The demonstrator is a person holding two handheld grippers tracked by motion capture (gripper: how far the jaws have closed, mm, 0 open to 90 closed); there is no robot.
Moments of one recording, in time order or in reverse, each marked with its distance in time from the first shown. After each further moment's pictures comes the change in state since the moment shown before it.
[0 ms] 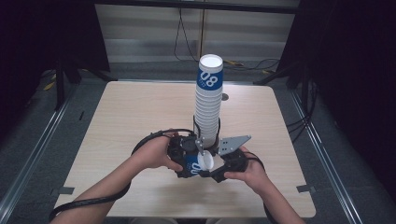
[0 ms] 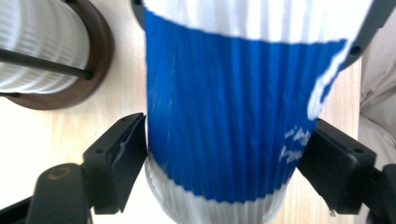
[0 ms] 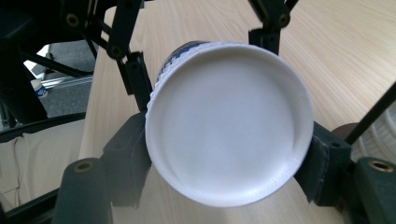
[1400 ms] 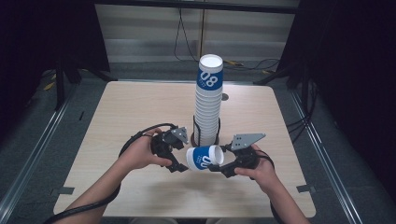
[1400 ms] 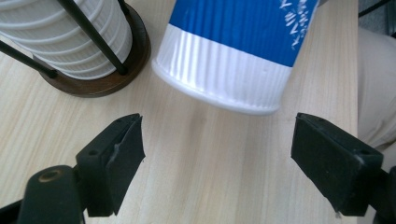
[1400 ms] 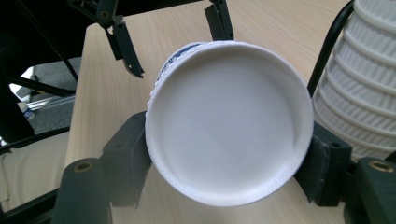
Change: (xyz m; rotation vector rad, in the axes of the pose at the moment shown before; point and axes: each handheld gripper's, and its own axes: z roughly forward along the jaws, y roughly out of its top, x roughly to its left) left arm 0.012 -0.045 -0.009 -0.250 0.009 -0.169; right arm -0.012 -0.014 -0.025 -0.050 -0.067 0.065
